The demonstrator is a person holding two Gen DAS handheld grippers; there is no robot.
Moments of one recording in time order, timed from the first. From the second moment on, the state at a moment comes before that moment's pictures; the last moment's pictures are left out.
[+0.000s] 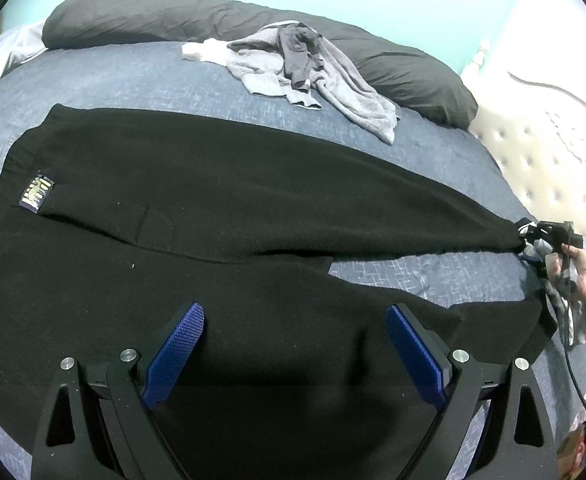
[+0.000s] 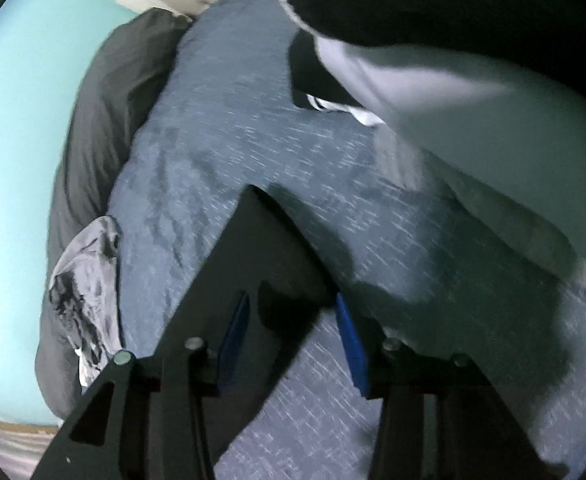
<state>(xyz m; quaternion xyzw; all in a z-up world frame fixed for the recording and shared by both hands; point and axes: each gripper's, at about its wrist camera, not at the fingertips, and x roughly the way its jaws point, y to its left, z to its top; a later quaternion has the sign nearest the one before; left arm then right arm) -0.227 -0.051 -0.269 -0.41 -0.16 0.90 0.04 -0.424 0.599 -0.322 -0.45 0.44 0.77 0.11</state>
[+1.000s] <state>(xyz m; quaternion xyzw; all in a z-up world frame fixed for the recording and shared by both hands) -0.226 -0.046 -0.269 -0.41 -0.15 0.90 0.05 -0.437 0.598 -0.325 -0.37 0.38 0.85 0.08</state>
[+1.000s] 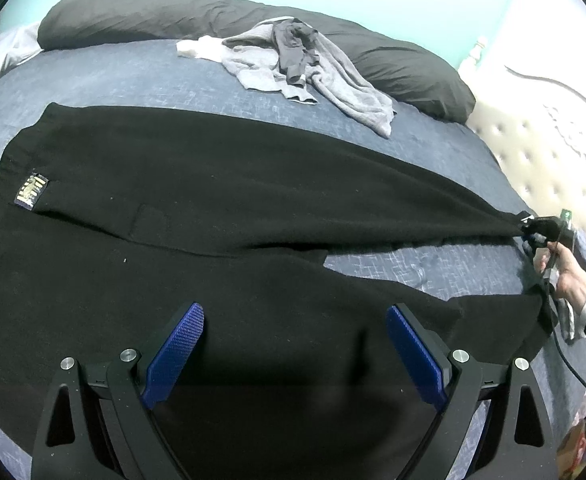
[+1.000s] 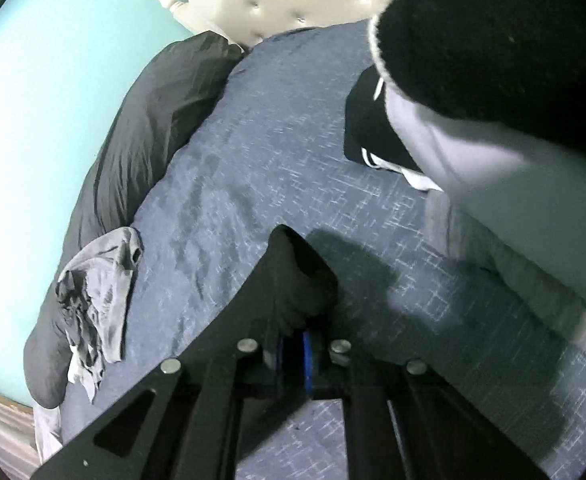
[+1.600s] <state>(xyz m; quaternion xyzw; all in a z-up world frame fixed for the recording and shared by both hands) -0.227 -0.045 -0.269 -0.41 -0.16 0.90 0.05 -0.434 0.600 -0.339 -0.37 0.39 0.84 0.10</state>
